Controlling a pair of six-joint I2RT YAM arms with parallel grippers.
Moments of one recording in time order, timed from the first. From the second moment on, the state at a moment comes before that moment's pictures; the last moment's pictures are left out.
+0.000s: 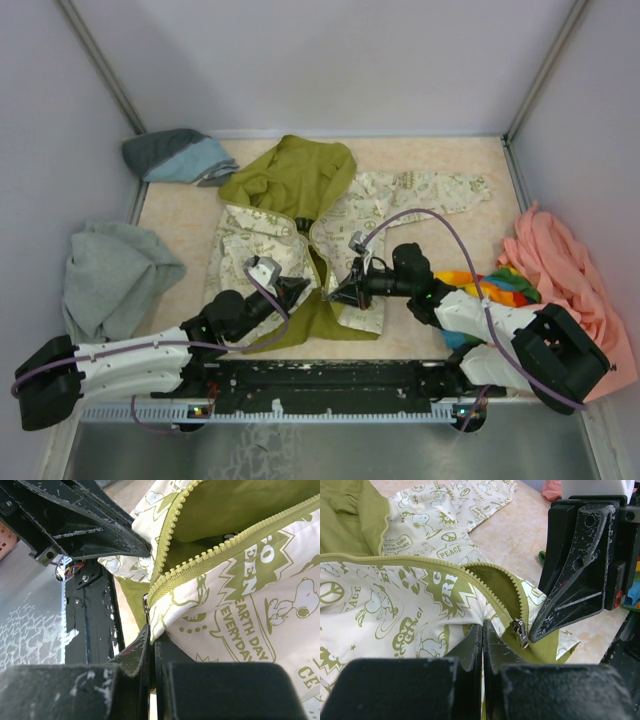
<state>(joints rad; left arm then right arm) -1.09 0.87 0.22 0.62 -0.28 -0.21 0.68 1.17 0.38 0.50 -0.70 0.29</state>
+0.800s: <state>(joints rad) -1.09 0.86 0.22 0.61 -0.26 -0.21 0.68 1.17 0.38 0.54 -0.68 0.36</state>
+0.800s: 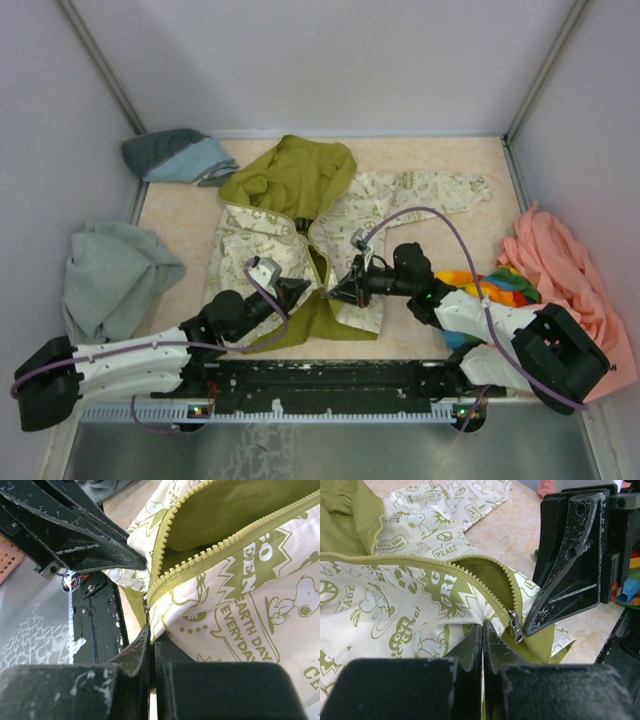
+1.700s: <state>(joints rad) -1.09 0.84 0.22 0.58 -0.18 -0.16 0.66 1.17 0.41 0.54 -0.76 0.41</state>
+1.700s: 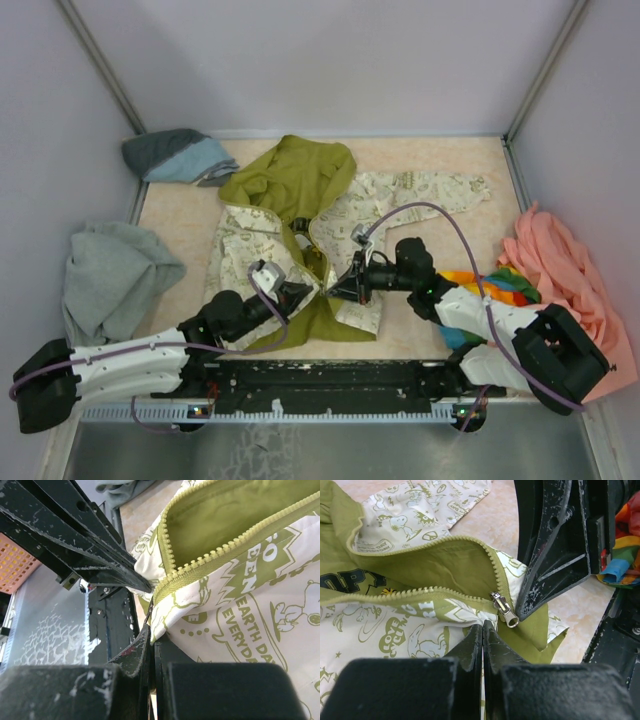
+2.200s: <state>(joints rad) -1.09 0.81 0.22 0.53 -0.08 -0.16 0.62 1.25 0.48 0.44 -0.87 0.33</state>
